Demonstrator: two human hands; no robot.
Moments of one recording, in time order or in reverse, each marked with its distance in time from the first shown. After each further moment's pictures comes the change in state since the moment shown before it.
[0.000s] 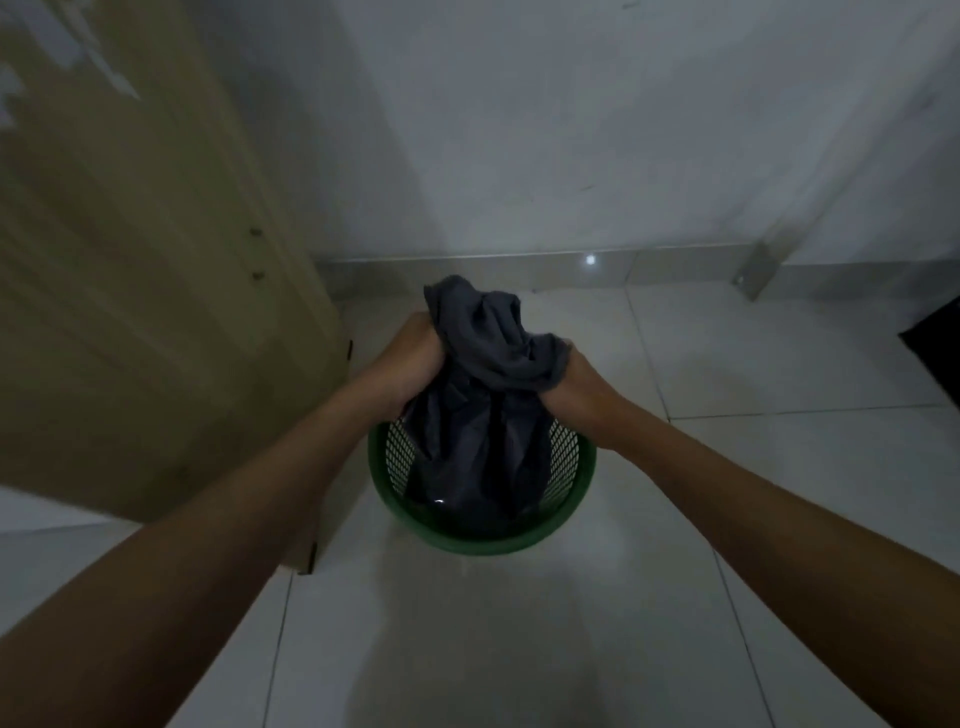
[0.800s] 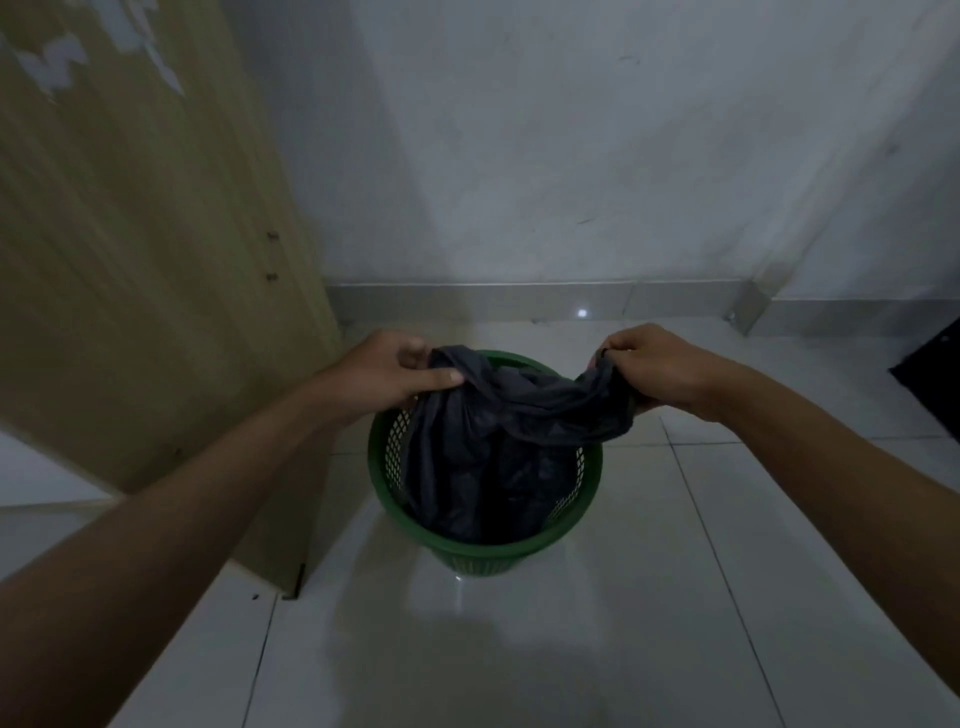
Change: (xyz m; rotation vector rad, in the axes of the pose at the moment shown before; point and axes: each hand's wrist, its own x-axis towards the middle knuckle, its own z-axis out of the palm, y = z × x) left_hand -0.012 -0.031 -0.048 0.253 -0.112 0.219; right_hand -0.019 -0.006 -0.071 -0.230 0.033 0.283
